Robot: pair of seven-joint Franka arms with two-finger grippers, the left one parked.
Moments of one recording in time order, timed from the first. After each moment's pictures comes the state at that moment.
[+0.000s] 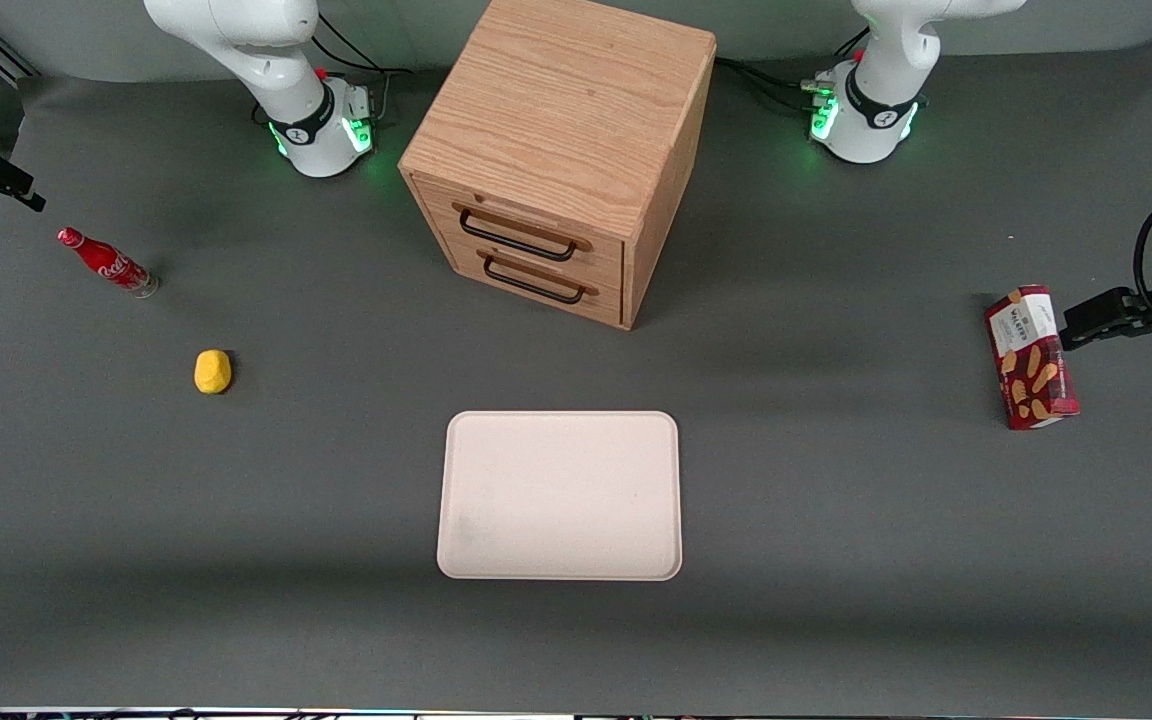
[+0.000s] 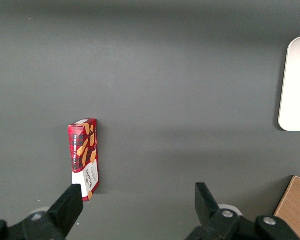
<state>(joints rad) -0.14 -0.42 -0.66 -2.43 -0.23 2.08 -0.59</state>
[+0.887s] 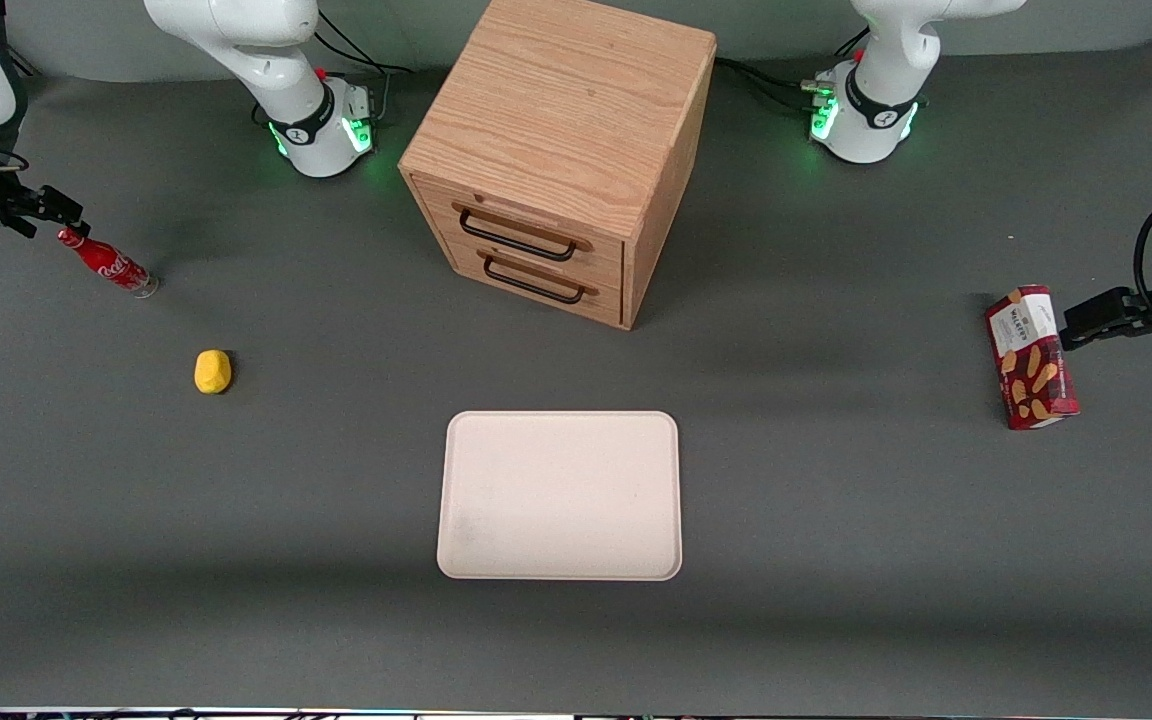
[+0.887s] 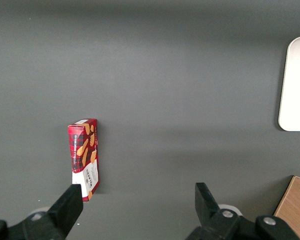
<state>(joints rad) -0.14 -0.28 -0.72 -2.56 -0.23 2.33 -0.64</state>
